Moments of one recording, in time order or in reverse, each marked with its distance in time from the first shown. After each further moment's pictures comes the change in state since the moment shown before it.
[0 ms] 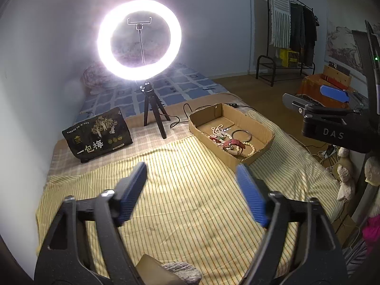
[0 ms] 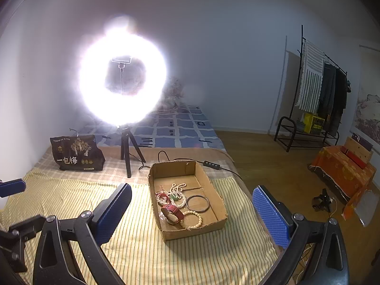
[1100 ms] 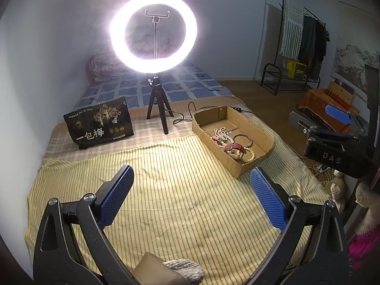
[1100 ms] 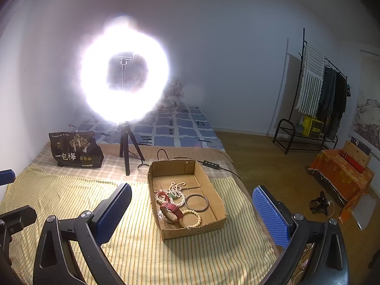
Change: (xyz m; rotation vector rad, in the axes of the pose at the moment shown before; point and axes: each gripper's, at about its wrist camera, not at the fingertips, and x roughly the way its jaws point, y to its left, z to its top) left arm 0.002 0.019 0.001 -0.124 0.023 -0.012; right arm 0.001 0.005 -0.003 -0.020 -0.001 -0.013
